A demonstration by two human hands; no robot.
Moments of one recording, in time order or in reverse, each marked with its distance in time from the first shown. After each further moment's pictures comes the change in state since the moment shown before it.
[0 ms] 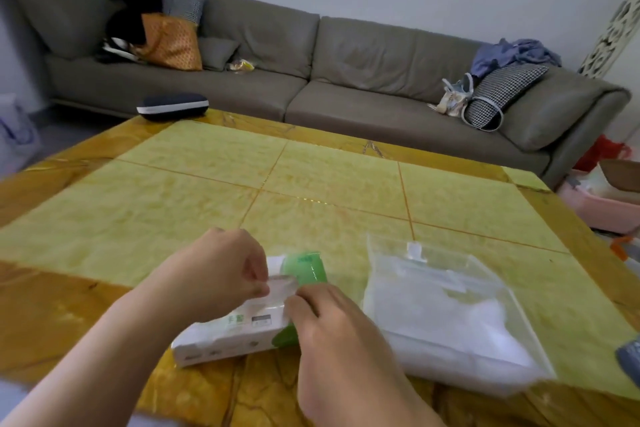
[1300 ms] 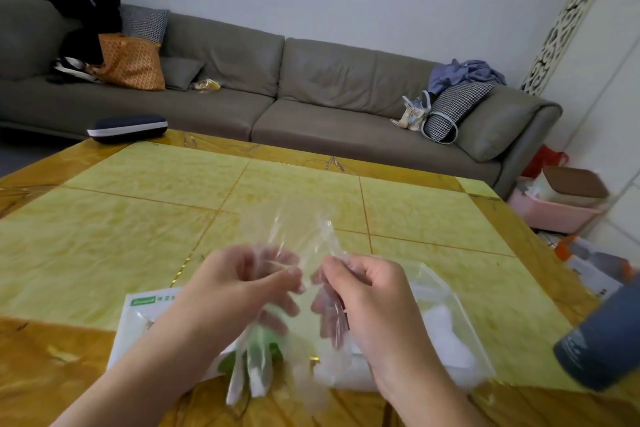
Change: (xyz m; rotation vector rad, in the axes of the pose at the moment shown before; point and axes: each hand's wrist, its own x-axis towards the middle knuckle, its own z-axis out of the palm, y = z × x) left_hand -0.013 0.082 0.021 -1.218 0.059 0.036; right_hand -0.012 0.060 -0.053 1.155 0.452 0.375
